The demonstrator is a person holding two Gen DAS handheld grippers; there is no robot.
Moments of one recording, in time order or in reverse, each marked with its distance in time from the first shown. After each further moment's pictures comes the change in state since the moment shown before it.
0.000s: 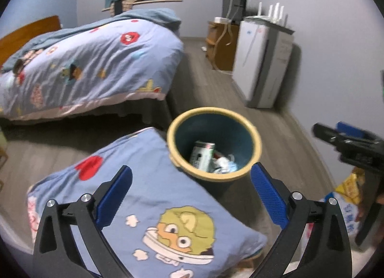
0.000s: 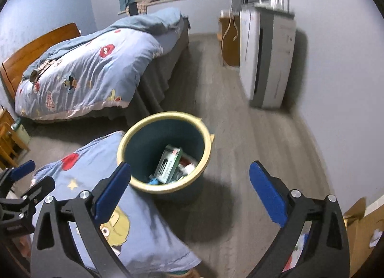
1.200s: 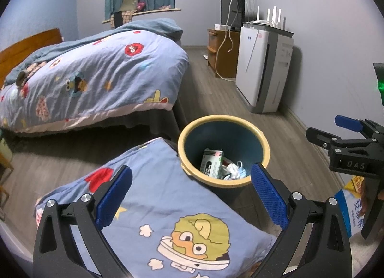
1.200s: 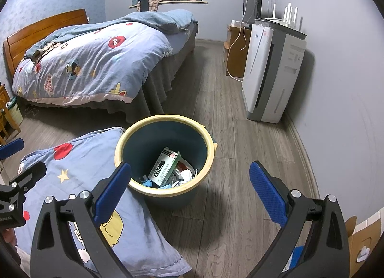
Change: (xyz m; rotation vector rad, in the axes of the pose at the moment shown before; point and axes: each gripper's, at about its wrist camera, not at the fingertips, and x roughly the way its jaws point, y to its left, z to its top) left arm -0.007 0.010 0.002 0.040 -0.065 0.009; right arm 0.011 0.029 0.001 -0.109 0.001 -0.039
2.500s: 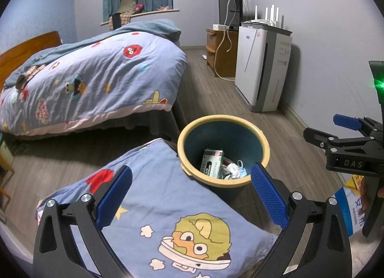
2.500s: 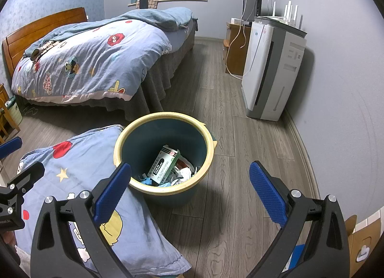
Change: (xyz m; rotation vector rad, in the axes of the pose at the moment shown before) left arm 0.000 -0.001 -0.002 0.009 0.003 0.001; right arm 0.002 -0.002 -0.003 -0.003 0.007 -0.001
